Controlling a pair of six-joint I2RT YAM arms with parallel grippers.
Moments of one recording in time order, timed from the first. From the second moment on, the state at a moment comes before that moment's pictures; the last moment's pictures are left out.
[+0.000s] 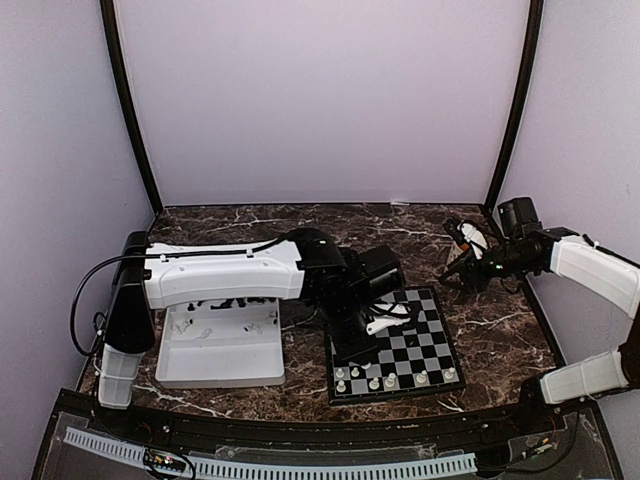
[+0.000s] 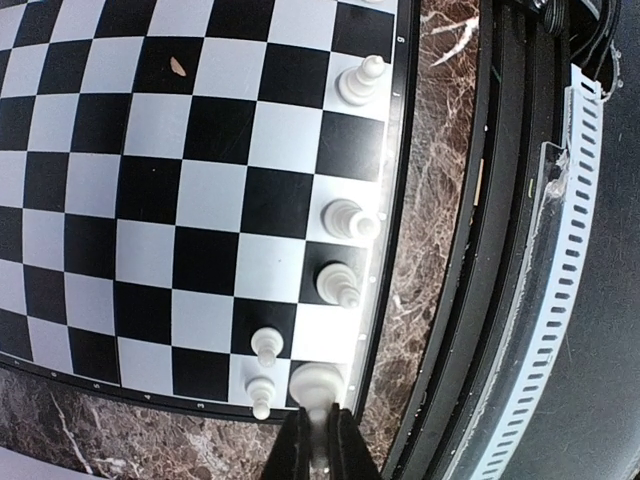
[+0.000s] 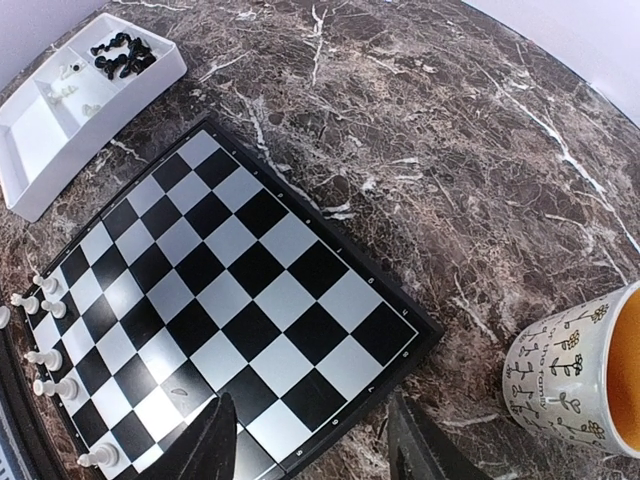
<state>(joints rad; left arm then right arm) -1.23 2.13 1.95 -1.09 0.17 0.07 0.18 1.22 0.85 -0.55 -0.57 -0.48</state>
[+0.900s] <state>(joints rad) -1.28 2.29 2.03 -1.21 0.13 0.11 0.18 1.24 0.85 -0.55 -0.58 -0.49</state>
